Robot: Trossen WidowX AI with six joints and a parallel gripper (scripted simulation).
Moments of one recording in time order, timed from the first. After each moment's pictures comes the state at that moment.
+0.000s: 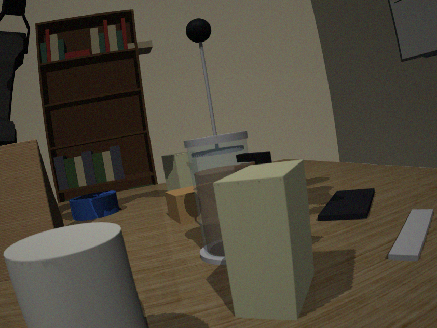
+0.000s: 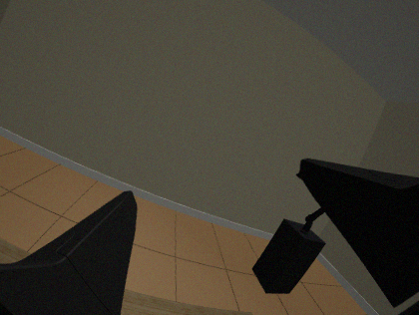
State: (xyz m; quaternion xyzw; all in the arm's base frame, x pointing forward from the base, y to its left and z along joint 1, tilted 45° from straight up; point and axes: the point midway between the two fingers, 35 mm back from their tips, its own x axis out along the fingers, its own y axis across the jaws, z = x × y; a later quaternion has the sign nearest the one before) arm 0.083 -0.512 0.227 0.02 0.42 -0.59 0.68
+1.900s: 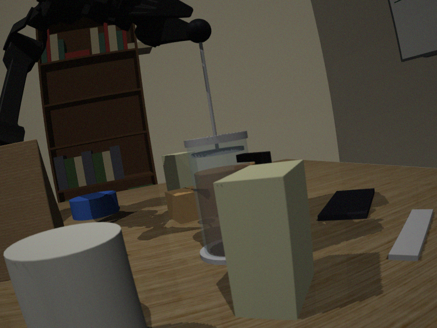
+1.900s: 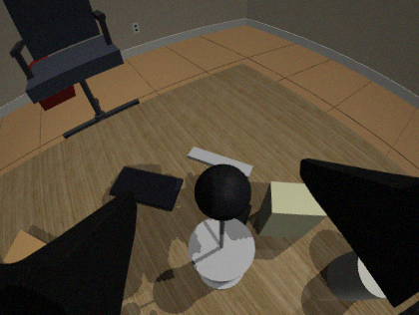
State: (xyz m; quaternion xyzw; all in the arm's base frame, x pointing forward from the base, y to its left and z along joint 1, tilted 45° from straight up) arm 0.284 -0.266 0.037 0.41 0.31 -0.14 0.85
